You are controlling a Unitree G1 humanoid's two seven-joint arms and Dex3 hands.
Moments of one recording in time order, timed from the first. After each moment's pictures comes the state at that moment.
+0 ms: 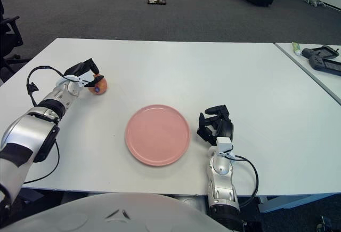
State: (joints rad) left arm -0.83 0.34 -0.28 1.35 0.51 -0.22 0.23; right arm 0.22 0.03 -0.13 0.16 -0.10 -0.34 -0.25
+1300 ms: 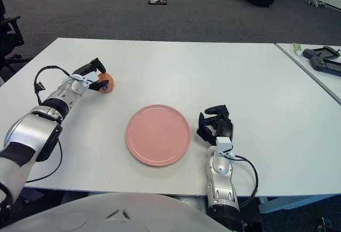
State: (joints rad) left arm -0.86 0.32 -0.35 1.34 0.54 -0.26 0.08; right arm 0.22 0.03 -0.13 0.14 -0.10 -0.33 -0.26
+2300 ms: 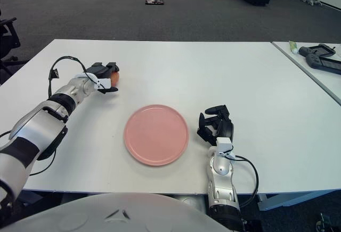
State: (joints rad) left arm -0.90 0.29 -0.59 1.34 0.71 -0.25 0.04; right arm 0.22 0.03 -0.13 0.15 -0.10 -0.34 -0.26
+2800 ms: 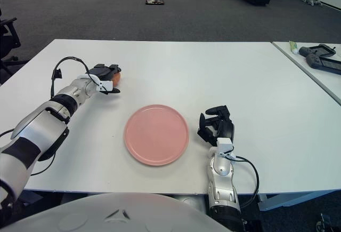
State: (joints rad) left arm -0.90 0.29 -0.61 1.34 0.72 -0.25 0.05; right arm 0.24 0.03 -0.13 0.14 -0.10 -0.34 -0.26
